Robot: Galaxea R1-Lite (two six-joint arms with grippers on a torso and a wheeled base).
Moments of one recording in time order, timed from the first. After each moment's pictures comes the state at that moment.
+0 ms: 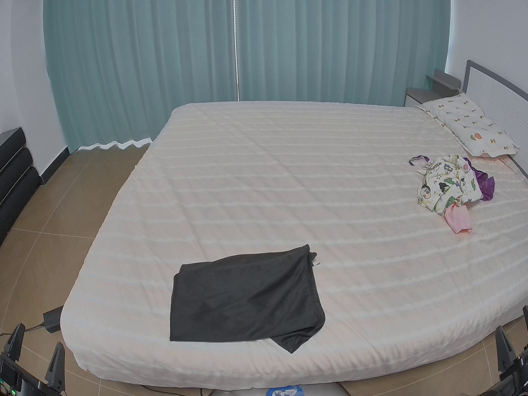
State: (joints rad) left arm 0.00 0.01 -0.02 0.00 0.03 0.00; right arm 0.00 0.01 -0.02 -0.06 0.04 0.09
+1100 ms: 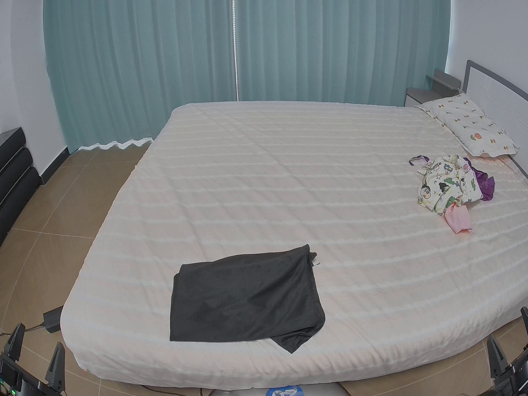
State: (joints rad) left arm 0.00 0.01 -0.02 0.00 0.03 -0.01; right arm 0.00 0.01 -0.02 -0.02 0.07 -0.06
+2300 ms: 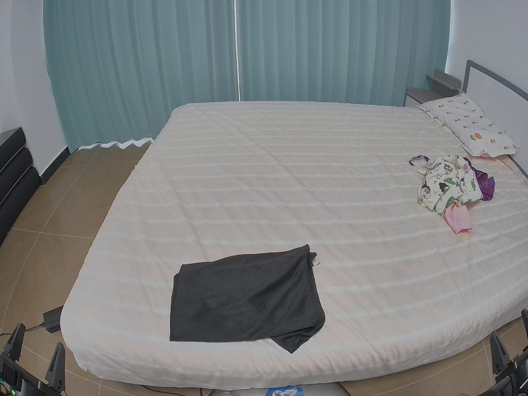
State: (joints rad) left arm 0.00 0.01 -0.02 0.00 0.03 -0.01; right arm 0.00 0.01 -0.02 0.00 0.00 0.00
